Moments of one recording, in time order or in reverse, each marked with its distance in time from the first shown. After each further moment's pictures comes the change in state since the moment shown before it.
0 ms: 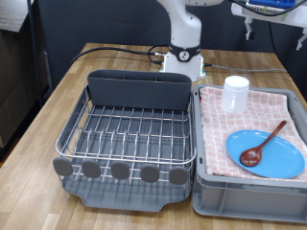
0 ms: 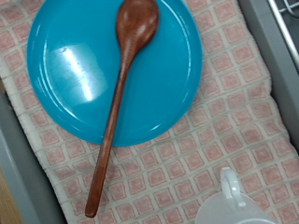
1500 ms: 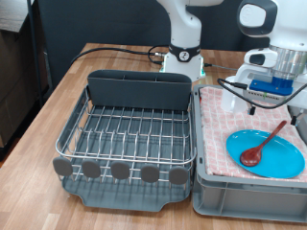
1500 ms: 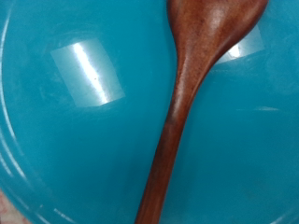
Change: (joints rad) arm 0.005 0.430 -0.027 0.021 -0.291 0.378 0.227
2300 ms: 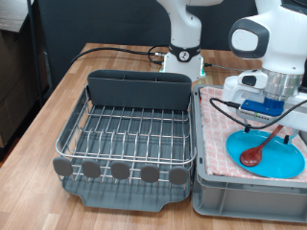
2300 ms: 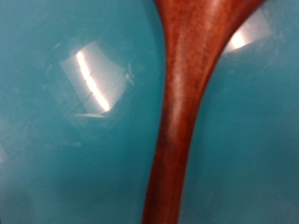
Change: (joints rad) arm 0.044 0.106 -0.067 0.007 -0.090 0.100 0.184
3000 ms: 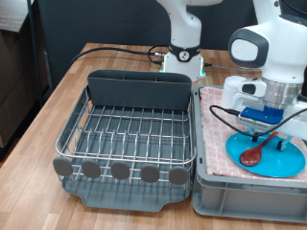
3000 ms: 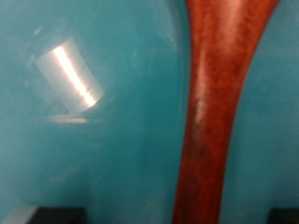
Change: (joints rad) arm 0.041 0.046 -0.039 0.017 -0.015 0.043 0.081
